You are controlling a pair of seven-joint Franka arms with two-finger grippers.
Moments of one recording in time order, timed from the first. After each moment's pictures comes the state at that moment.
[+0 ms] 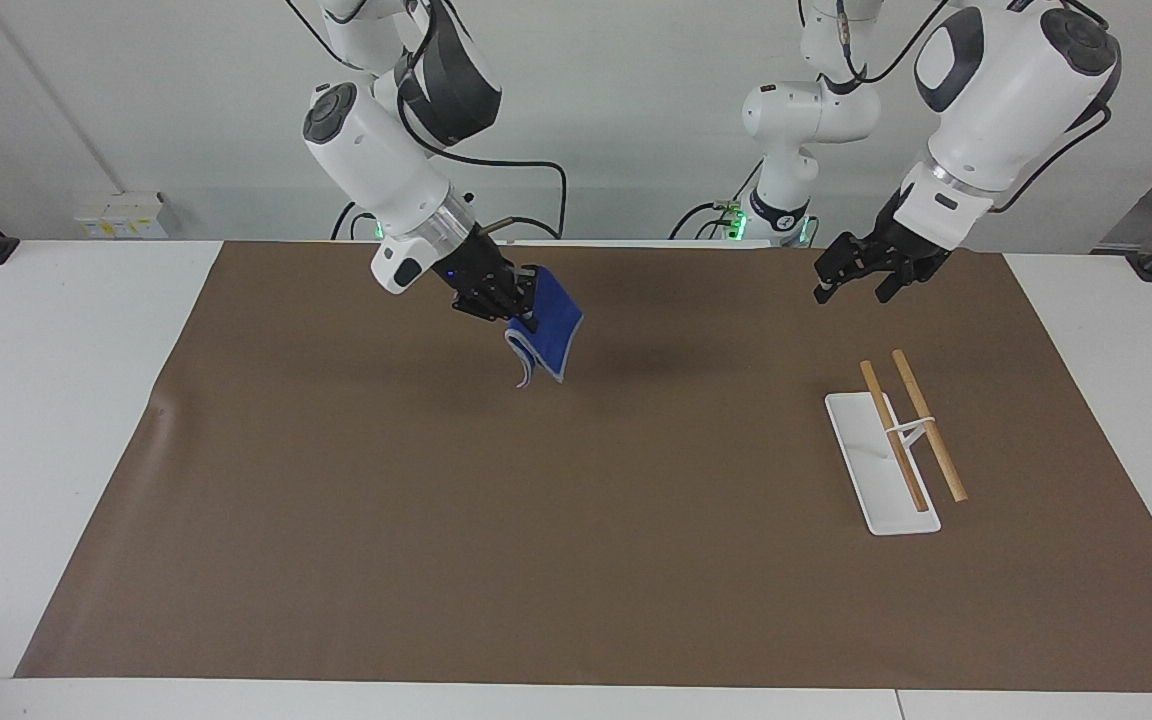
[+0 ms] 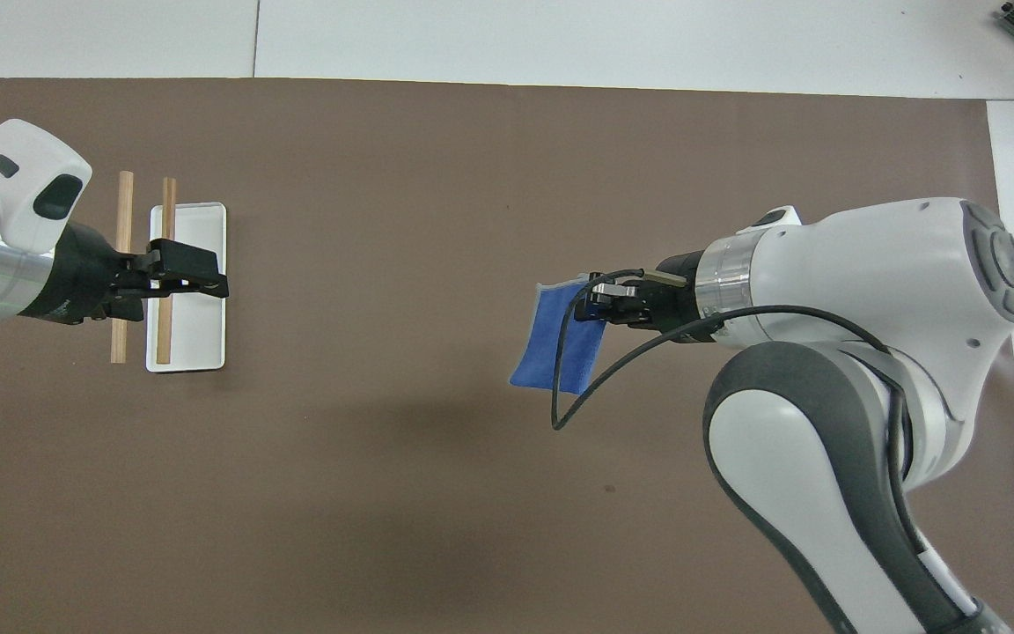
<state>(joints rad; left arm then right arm) -0.08 -0.06 -0.10 -1.79 -0.26 1.78 -0.29 0.24 0.01 0.10 -1.90 0.60 2.11 0.26</state>
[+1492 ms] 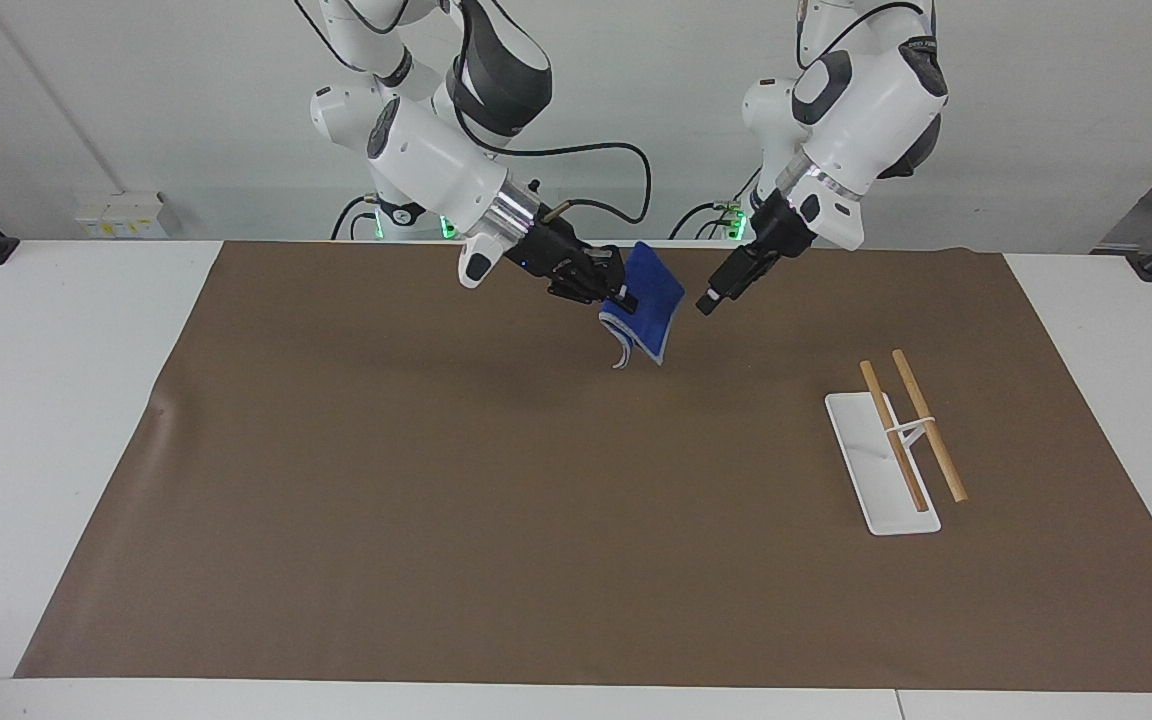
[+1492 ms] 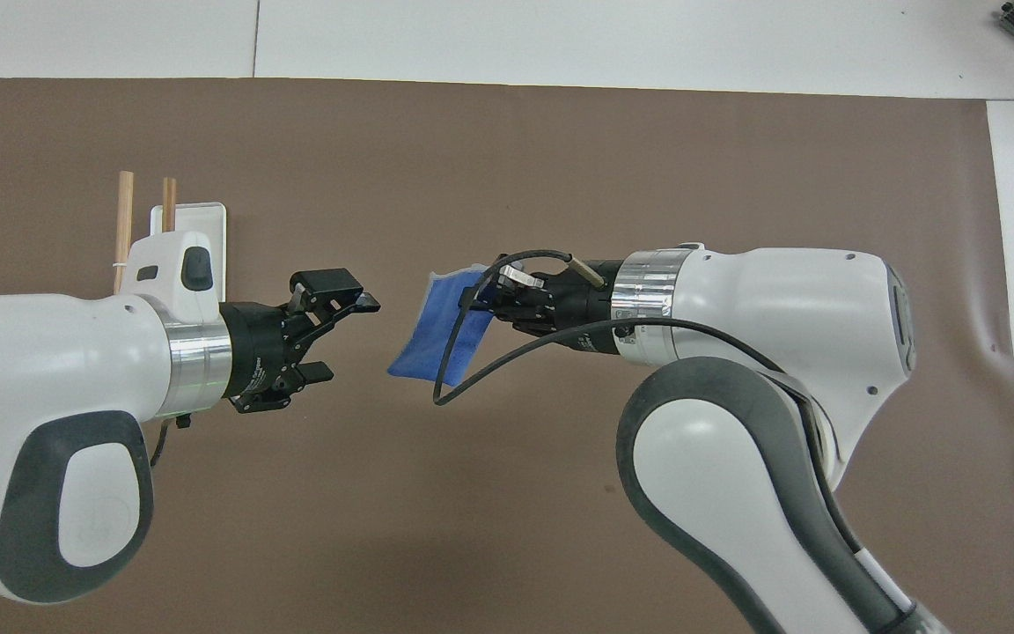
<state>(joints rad) -0.30 -0.21 -0.10 -2.14 -0.55 2.22 -0.90 0.38 0.05 0.10 -1.91 0.97 2.34 0.33</state>
